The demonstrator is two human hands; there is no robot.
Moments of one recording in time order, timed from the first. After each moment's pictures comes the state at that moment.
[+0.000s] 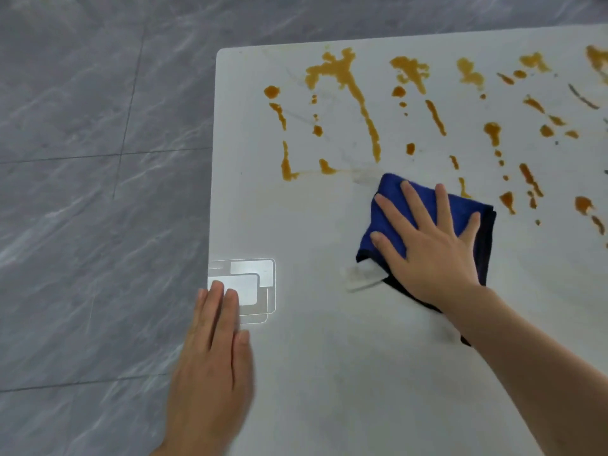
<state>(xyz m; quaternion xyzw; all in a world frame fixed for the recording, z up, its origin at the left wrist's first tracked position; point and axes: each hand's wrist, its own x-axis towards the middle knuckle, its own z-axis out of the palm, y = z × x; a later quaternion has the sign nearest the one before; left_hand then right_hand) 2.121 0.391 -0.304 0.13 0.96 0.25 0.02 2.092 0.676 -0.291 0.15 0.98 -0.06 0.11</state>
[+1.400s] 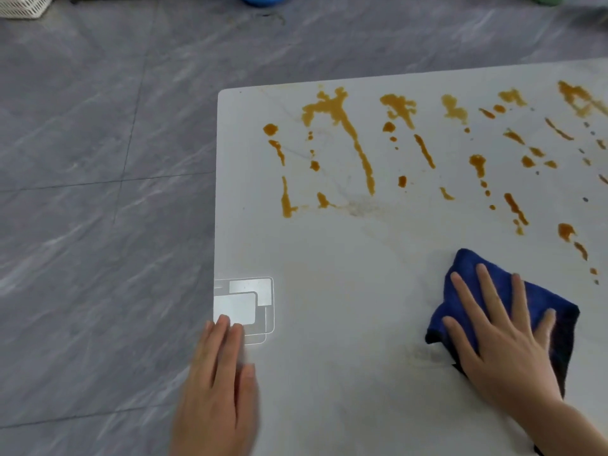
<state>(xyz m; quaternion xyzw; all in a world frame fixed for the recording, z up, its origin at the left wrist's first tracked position) 2.109 0.389 -0.289 0.16 0.94 0.29 0.05 2.178 0.699 -0.274 0.26 0.94 -0.05 0.21</state>
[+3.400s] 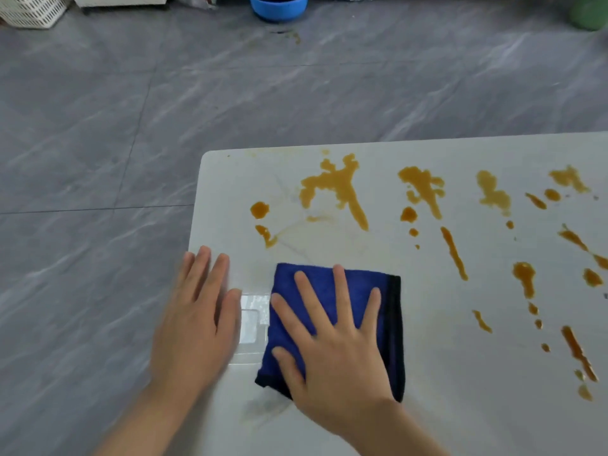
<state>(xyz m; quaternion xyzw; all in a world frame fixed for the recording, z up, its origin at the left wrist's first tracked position) 1.895 0.464 -0.306 0.09 0.97 0.21 0.03 1.967 0.629 -0.284 -0.03 0.99 -0.09 0.11</state>
